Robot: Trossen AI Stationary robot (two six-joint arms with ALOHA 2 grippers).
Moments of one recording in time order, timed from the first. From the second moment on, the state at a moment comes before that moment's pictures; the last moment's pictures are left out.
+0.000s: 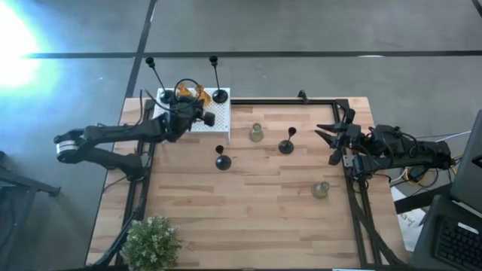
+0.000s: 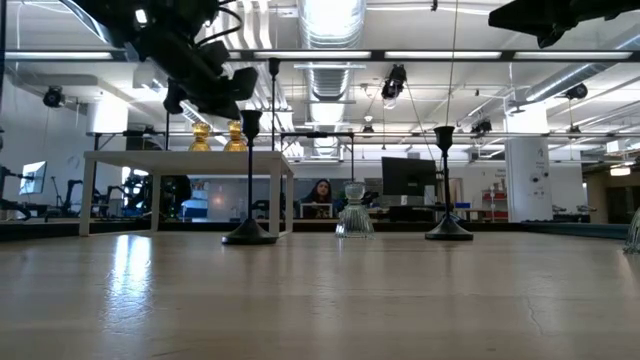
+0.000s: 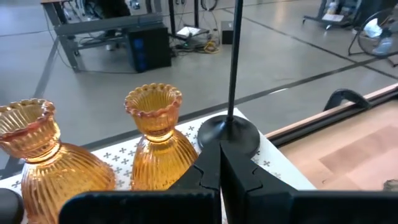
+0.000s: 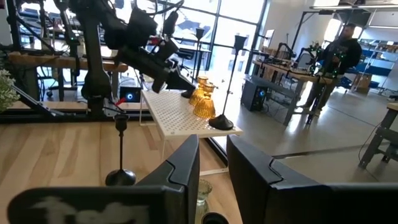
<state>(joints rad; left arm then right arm) 0.38 1.15 0.72 0.10 -0.72 -0.27 0.03 0.34 0.53 -0.20 0.42 -0.13</state>
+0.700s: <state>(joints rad) 0.41 1.20 0.75 0.02 -0.79 -0.30 0.03 0.34 0.53 -0.21 0.42 -0.13</state>
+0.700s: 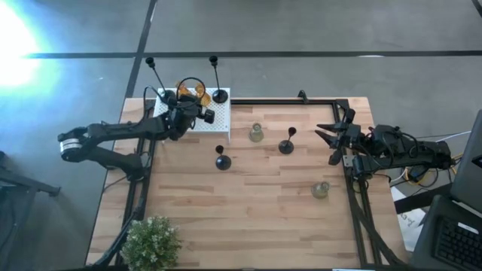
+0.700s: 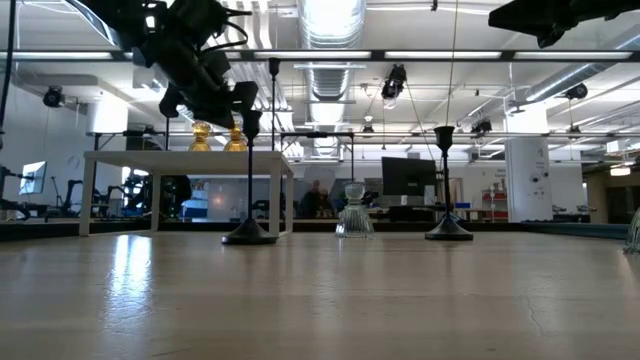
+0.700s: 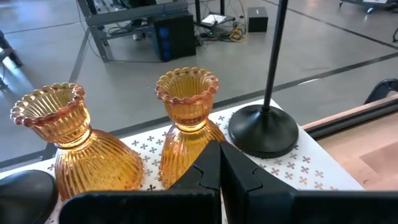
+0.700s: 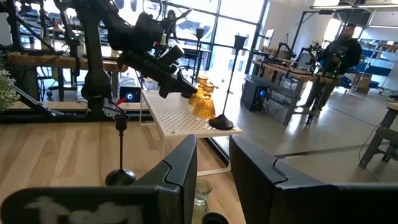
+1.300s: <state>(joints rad) 0.49 1.20 0.75 0.05 -0.71 -0.28 0.03 0.34 0.53 -0.20 0.42 -0.13</state>
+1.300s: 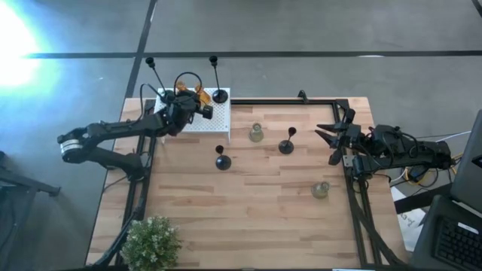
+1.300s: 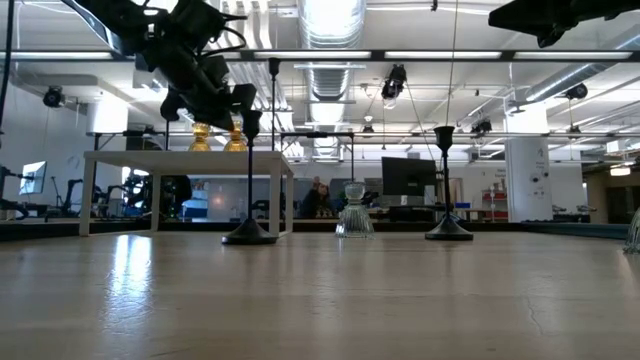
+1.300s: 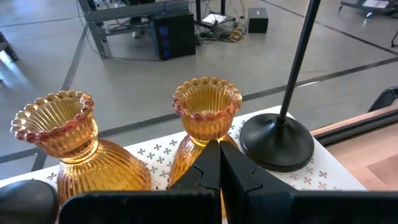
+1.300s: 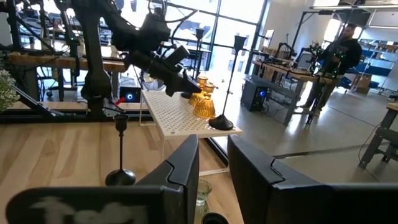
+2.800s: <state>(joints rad) 0.38 1.11 0.75 0.03 -0.55 -0.24 0.03 0.34 0.53 -0.23 0.42 -0.13</state>
